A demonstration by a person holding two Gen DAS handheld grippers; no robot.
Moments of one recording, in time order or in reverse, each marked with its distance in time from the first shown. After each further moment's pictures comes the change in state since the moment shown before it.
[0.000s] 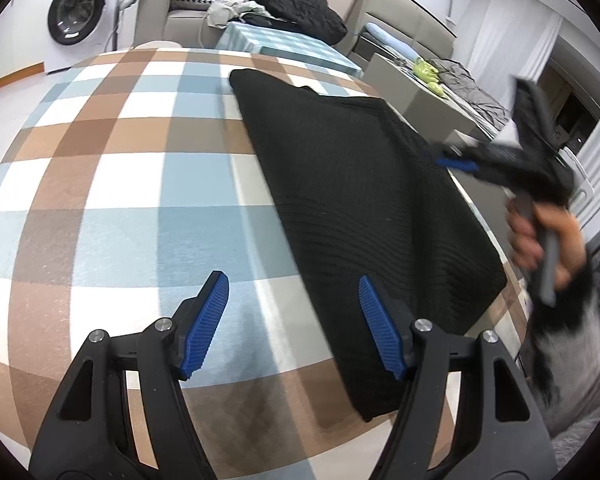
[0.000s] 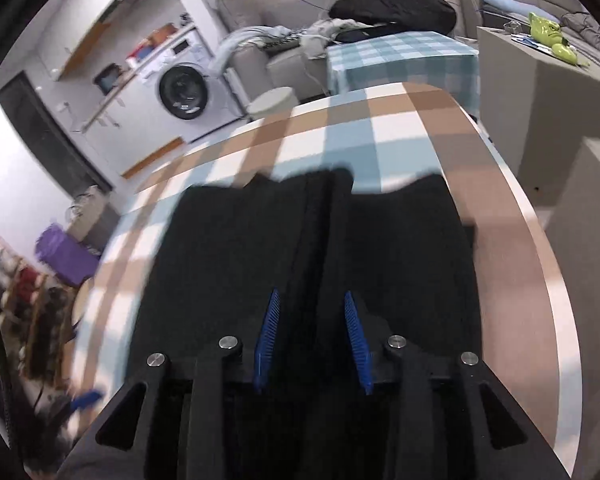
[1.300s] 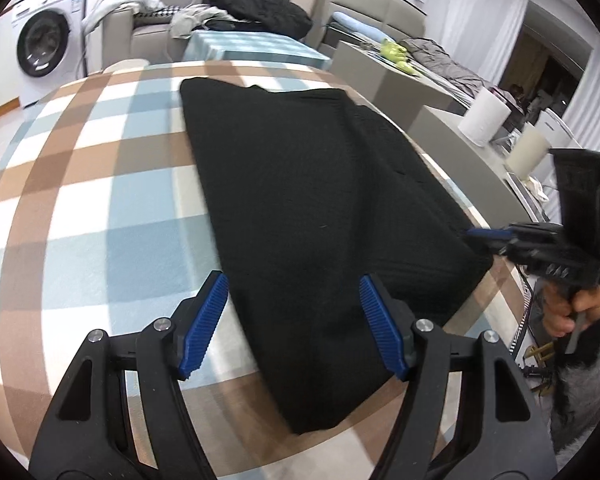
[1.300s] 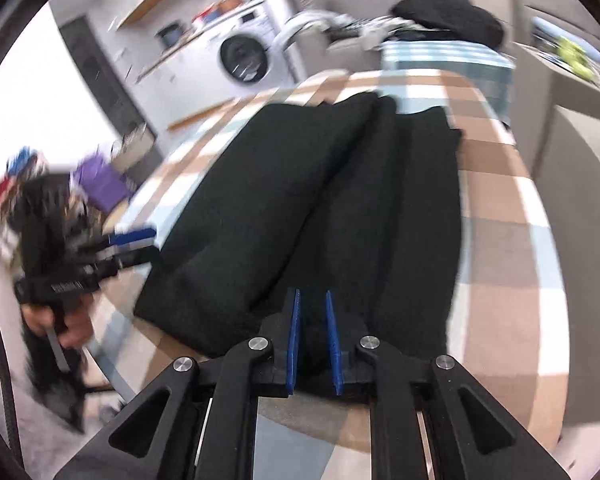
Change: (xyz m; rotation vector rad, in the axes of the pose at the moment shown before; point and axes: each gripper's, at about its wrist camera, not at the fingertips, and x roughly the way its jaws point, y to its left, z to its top) left arm 0.011 -0.047 0.002 0.141 0.017 -0.025; right arm -0.048 0.024 -0.118 -0.255 0.106 0.049
